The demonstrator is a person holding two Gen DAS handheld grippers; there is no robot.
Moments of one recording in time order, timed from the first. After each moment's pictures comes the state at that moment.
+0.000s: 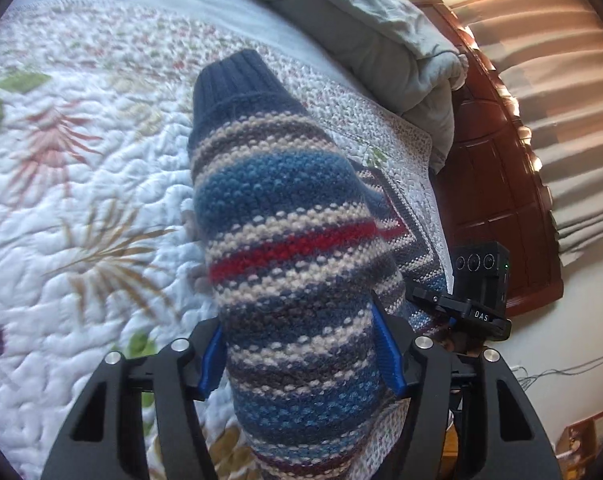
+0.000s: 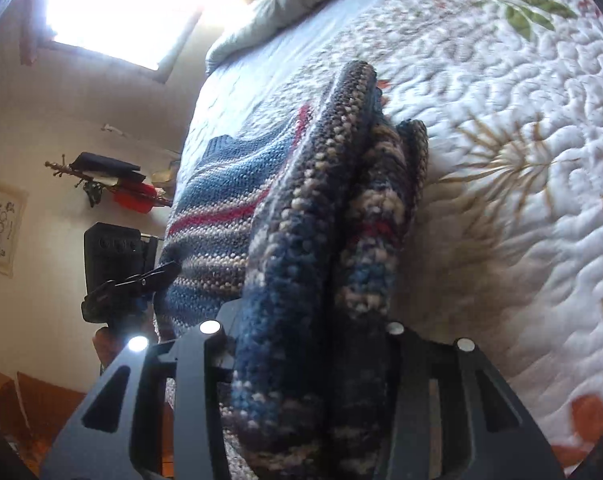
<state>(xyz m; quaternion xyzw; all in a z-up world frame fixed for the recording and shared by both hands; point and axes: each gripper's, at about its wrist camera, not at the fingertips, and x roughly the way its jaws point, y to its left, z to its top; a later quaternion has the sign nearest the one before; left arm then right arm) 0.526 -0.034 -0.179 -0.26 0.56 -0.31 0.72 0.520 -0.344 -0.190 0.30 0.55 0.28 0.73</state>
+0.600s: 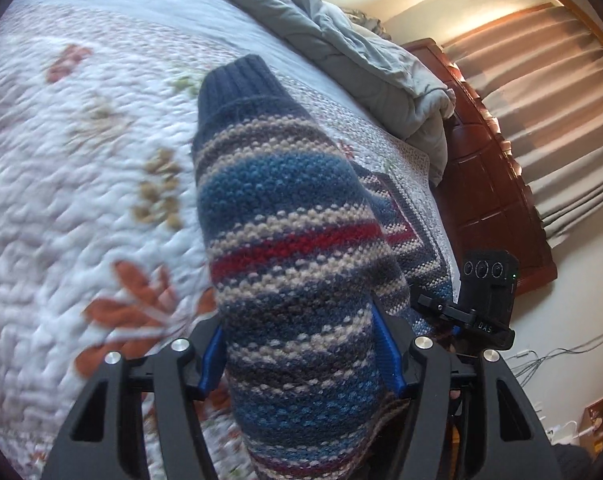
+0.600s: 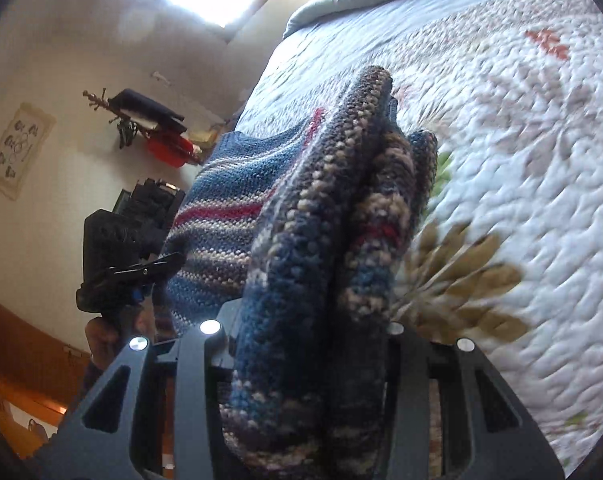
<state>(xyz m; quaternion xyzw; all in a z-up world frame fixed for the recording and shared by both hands) 0.313 0.194 -0.161 -0.29 0.50 -0.27 0.77 0.338 -0.107 -0.160 0.24 0.51 0.35 0.75</state>
